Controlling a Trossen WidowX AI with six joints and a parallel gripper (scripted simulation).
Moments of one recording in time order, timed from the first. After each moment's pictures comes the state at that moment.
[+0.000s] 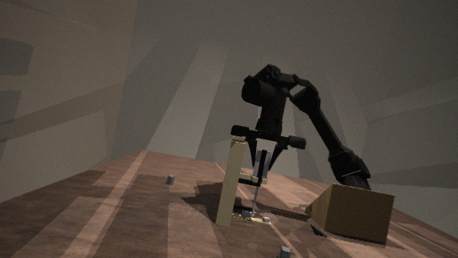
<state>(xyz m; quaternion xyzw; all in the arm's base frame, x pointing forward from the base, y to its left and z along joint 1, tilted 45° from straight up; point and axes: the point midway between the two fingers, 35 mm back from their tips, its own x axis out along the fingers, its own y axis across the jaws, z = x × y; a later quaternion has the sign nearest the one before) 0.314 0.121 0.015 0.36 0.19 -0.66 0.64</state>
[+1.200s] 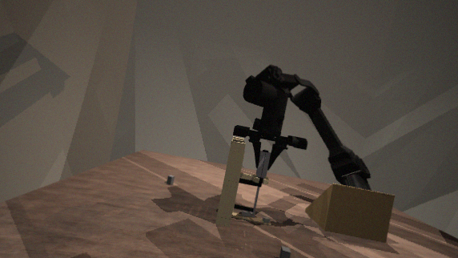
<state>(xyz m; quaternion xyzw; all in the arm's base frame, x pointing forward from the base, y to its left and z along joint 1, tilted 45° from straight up) 0.311 0.120 0.016 0.30 0.25 -0.63 0.67</state>
